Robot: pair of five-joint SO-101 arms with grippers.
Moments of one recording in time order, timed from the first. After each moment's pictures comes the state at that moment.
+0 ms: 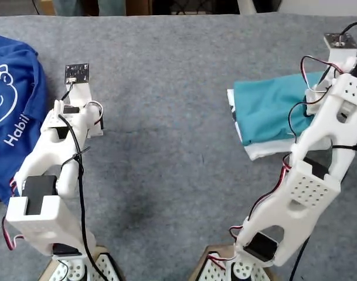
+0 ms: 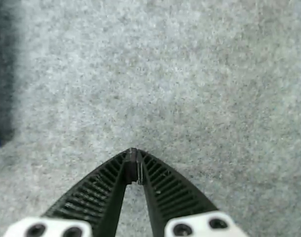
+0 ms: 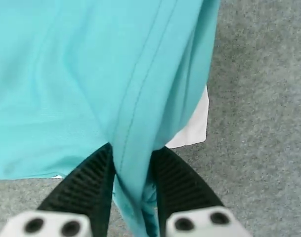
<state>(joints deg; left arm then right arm) -8.2 8.6 27.2 36.3 1.6 31.1 36.5 -49.5 98.3 26.9</state>
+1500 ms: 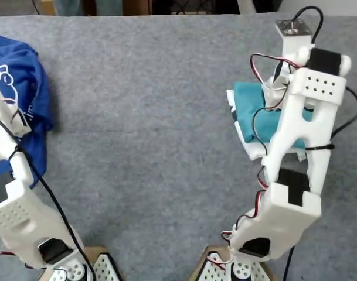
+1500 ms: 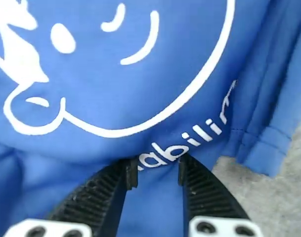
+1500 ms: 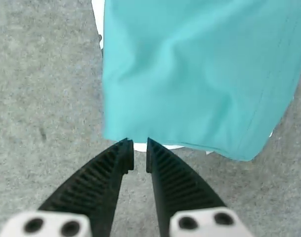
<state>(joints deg) -36.7 18.9 -0.7 61.6 -4.7 15.7 14.7 -29.1 100.7 18.4</state>
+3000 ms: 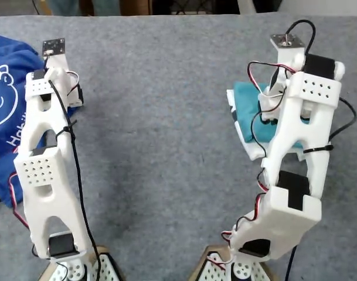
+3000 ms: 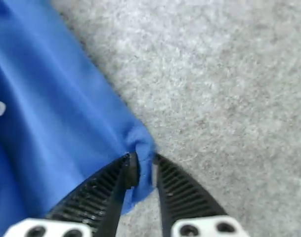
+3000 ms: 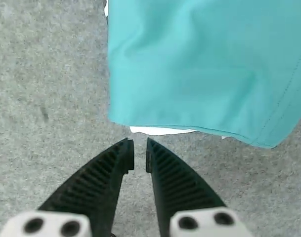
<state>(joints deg) -16.9 45.5 -32.2 65.4 -2.1 15.7 13.4 -21.1 100.2 18.4</state>
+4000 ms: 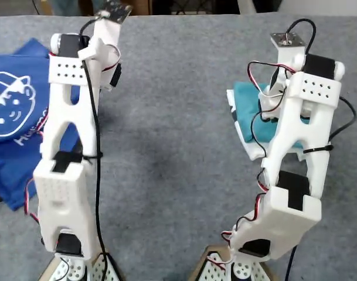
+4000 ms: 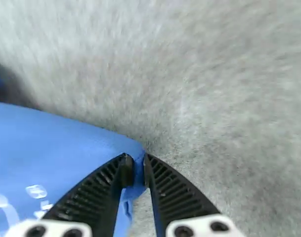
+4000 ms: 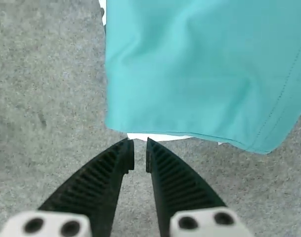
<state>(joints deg) 2.3 24.0 -55.0 100.6 -19.0 15.7 13.4 -21.1 98.2 18.4</state>
